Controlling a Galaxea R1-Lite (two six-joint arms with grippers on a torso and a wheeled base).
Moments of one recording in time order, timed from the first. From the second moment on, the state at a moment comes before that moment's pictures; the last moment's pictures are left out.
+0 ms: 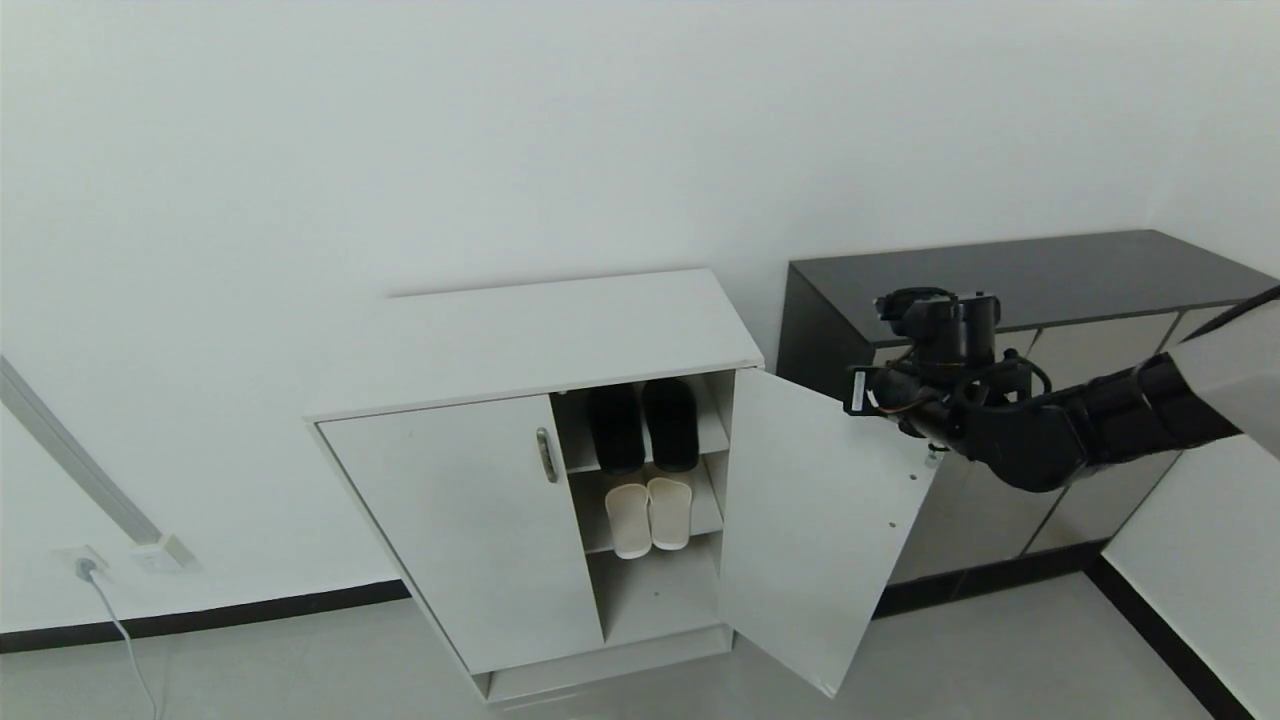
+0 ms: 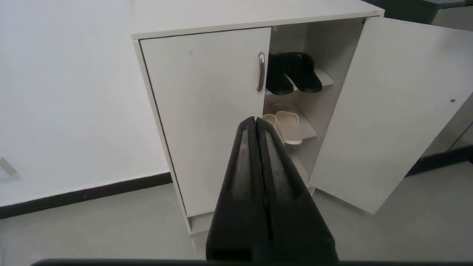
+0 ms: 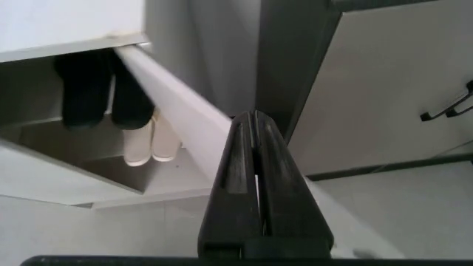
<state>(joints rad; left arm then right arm) 0.00 0.00 0.00 0.00 -0.03 0.01 0.37 2.10 -1.30 -0.52 -0.27 0.16</state>
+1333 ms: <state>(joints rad) 0.00 0.00 0.00 0.00 -0.03 0.01 0.53 2.07 -1.17 -0.49 -0.26 0.23</state>
